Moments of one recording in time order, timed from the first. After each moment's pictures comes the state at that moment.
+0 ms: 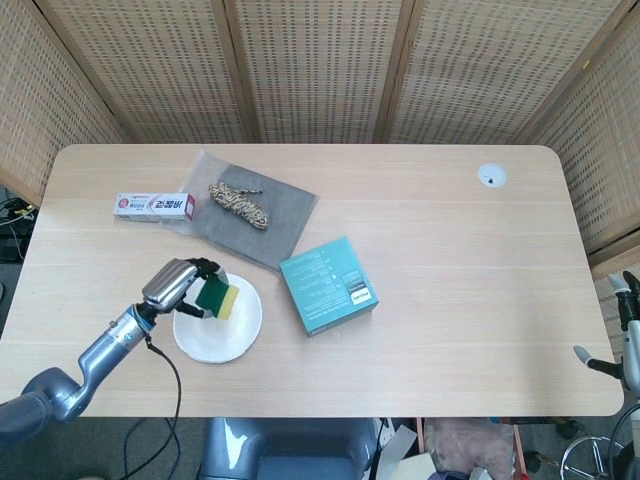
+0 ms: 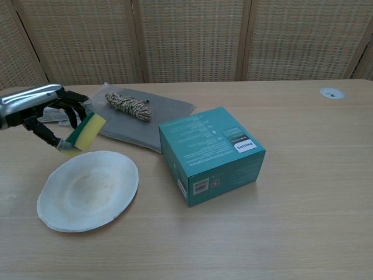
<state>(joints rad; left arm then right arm) -0.68 -1.57 0.05 -0.93 1.63 1.15 -0.70 0.05 -1.04 0.15 -1.69 -1.30 1.46 -0.04</state>
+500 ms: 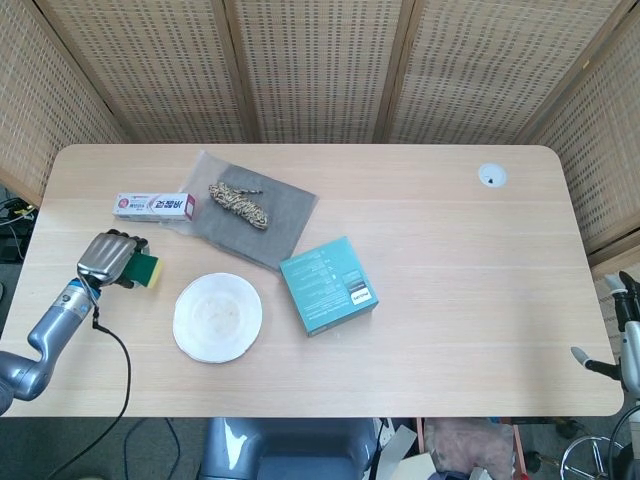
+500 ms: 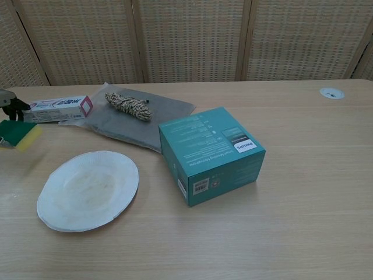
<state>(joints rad) -0.68 -1.49 0.02 -0.80 1.39 0.80 -0.20 0.05 -1.03 0.15 -1.70 -1.32 1.47 -0.03</state>
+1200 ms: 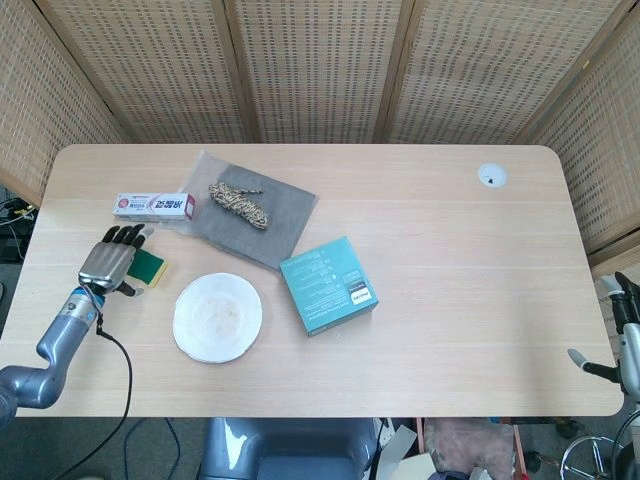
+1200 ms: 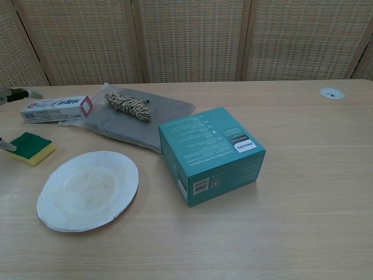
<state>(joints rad) -0.62 -1.41 -0.09 -1.08 1.23 0.84 0.04 0.04 -1.01 0.13 -1.72 -1.37 1.48 0.01</state>
